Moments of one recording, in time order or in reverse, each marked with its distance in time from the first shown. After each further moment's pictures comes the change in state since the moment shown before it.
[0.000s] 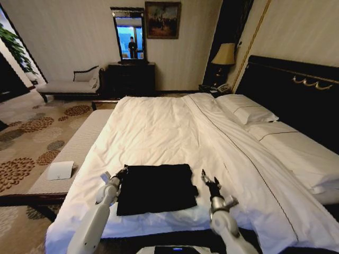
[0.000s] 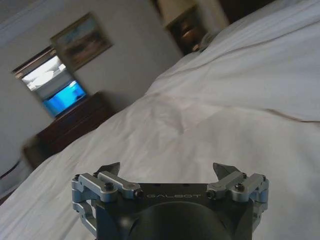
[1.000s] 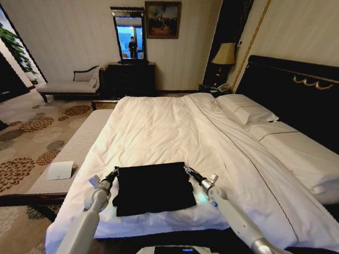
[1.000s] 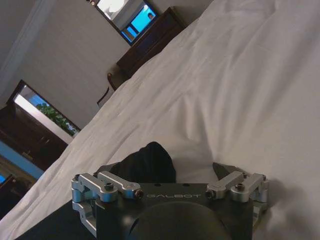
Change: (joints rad) left arm 0.076 0.041 -0.058 -0.070 -0.003 -0.002 -0.030; right arm 0.459 0.024 -0.269 -0.658 0.153 -0.195 -0.580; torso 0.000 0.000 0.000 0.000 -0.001
